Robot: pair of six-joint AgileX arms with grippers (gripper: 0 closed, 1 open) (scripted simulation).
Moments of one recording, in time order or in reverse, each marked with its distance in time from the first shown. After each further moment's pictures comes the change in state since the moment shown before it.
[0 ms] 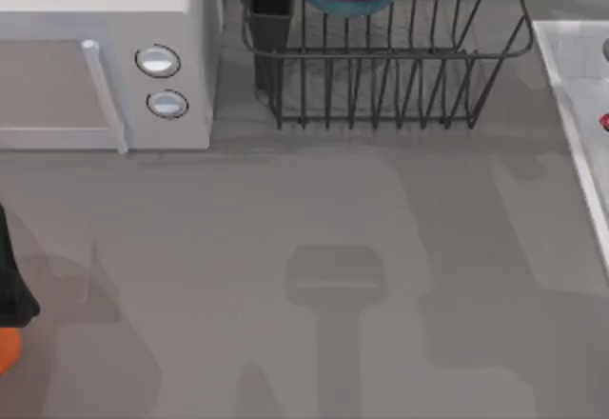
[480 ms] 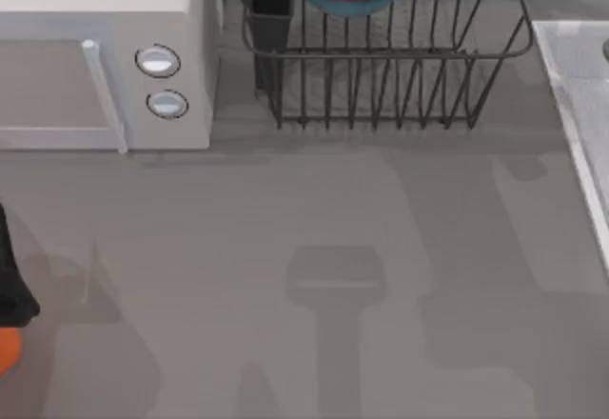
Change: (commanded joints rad) left arm 0.000 0.000 0.000 0.000 0.000 0.000; right arm 0.000 0.000 0.000 0.000 0.000 0.000
